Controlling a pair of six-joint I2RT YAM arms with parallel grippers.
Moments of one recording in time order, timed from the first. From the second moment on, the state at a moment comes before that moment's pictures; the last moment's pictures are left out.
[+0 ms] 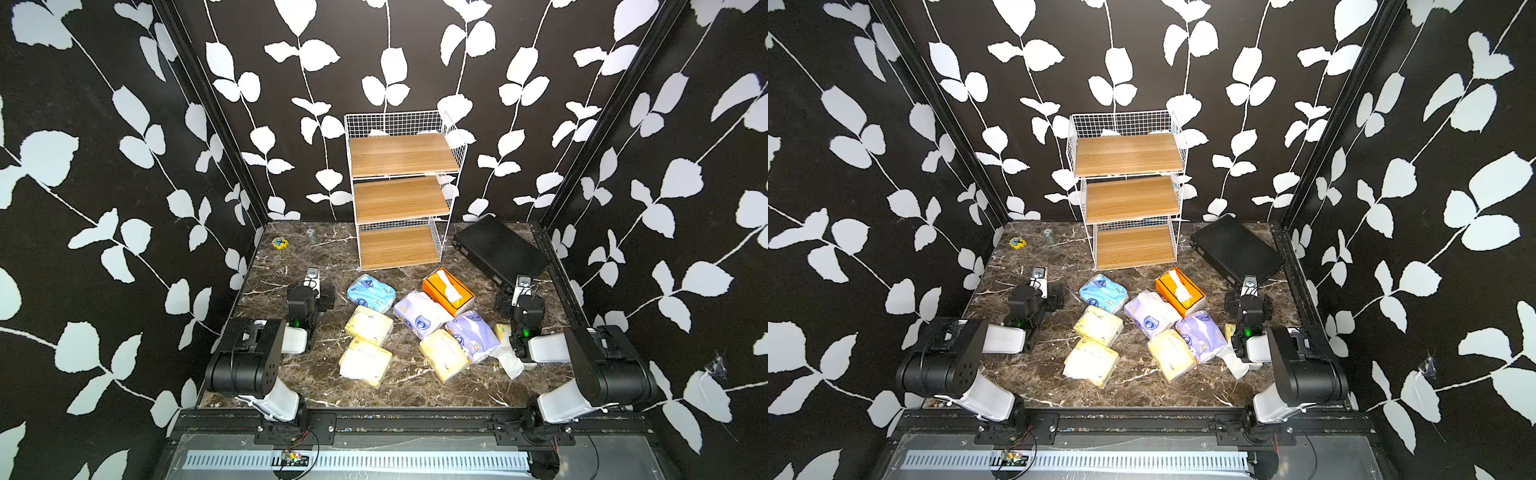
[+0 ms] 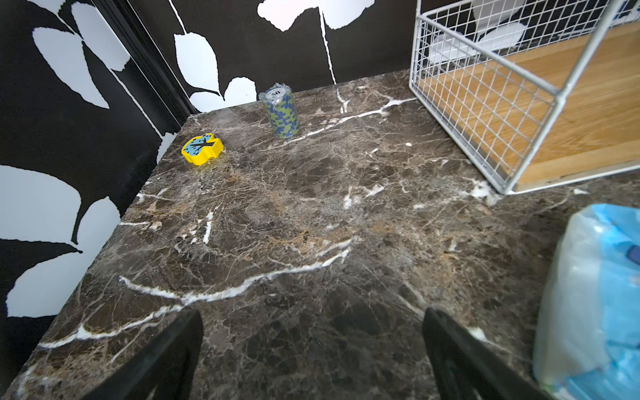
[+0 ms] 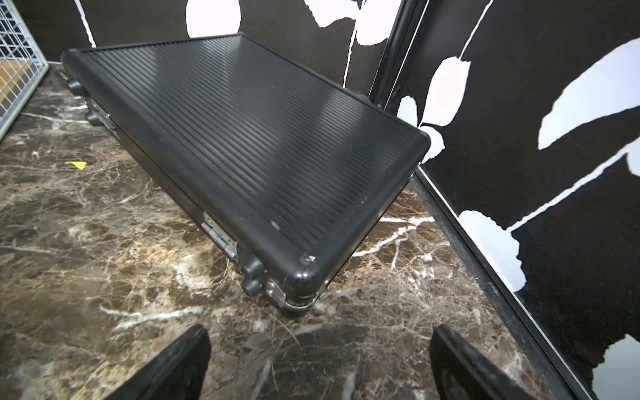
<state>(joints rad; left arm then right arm) -0.10 1.57 0.38 0.84 -0.15 0.16 0.06 1.53 0.30 0.85 0.33 -0.05</state>
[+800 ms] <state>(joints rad) -0.09 1.57 0.38 0.83 -0.15 0.16 0.06 1.53 0.36 0.76 0.32 -0.05</state>
